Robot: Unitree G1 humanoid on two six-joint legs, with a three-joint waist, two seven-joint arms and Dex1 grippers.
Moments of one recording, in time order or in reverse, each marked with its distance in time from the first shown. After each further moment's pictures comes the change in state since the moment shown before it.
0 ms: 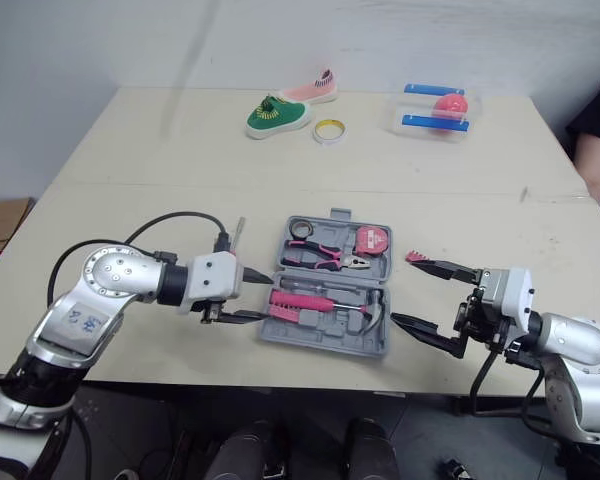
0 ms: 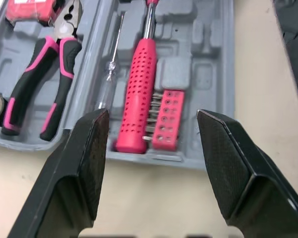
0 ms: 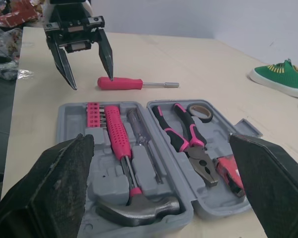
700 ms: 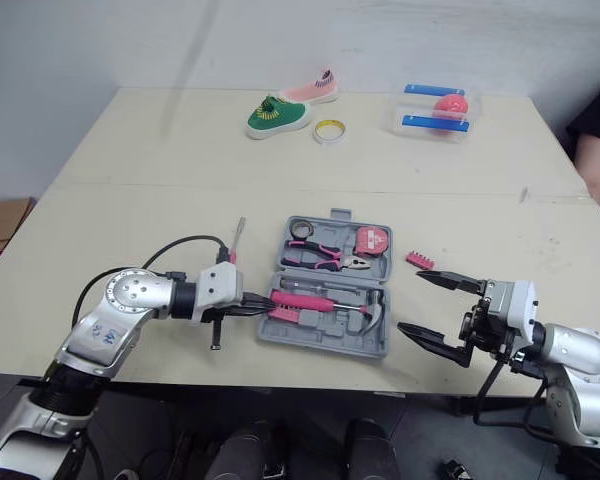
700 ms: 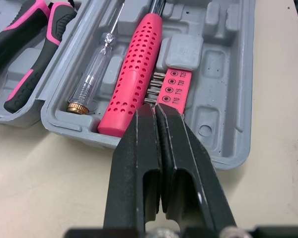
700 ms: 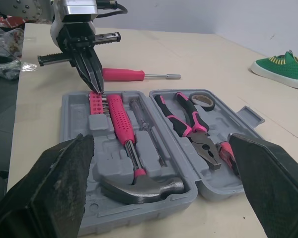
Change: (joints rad) left arm 0.000 -0.057 -0.078 0.169 0.064 -0.107 0.029; right arm 0.020 0.001 -0.001 0.063 -0.001 -0.063 0.032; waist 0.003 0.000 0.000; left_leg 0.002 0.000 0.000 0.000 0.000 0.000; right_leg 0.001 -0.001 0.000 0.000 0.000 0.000
